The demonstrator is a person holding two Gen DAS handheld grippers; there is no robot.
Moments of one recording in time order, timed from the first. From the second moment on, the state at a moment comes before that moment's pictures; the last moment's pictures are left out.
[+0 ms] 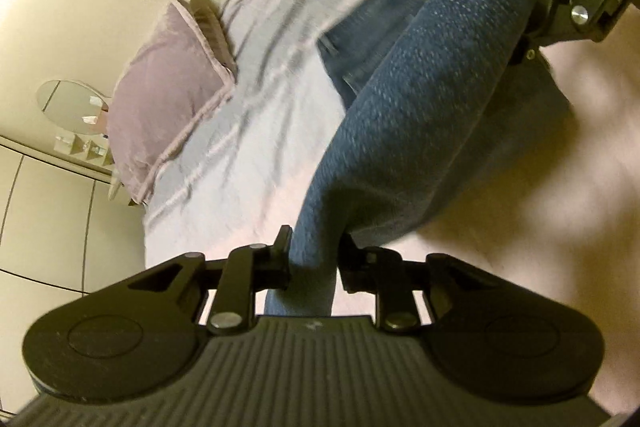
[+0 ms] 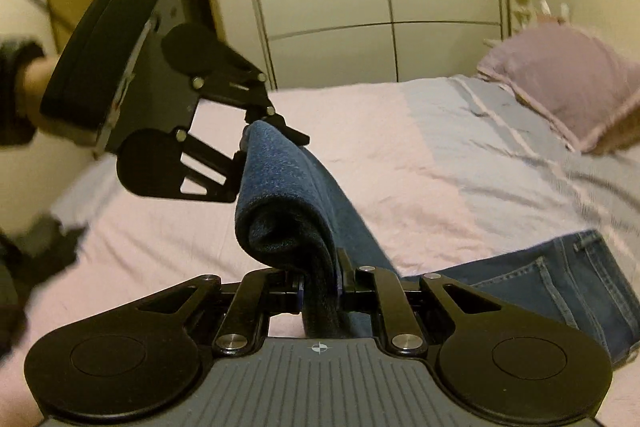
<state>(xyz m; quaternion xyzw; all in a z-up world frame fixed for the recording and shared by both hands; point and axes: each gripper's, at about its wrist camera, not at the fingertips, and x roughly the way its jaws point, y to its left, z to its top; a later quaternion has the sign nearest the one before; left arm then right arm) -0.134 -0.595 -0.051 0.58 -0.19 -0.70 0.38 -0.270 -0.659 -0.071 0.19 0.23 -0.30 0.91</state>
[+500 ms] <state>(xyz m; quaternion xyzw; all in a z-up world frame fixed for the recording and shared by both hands) -0.264 -0.766 -0.070 0.52 -0.06 -0.75 0.41 -0.506 -0.869 -0.206 0.57 0.07 -0.40 0.71</state>
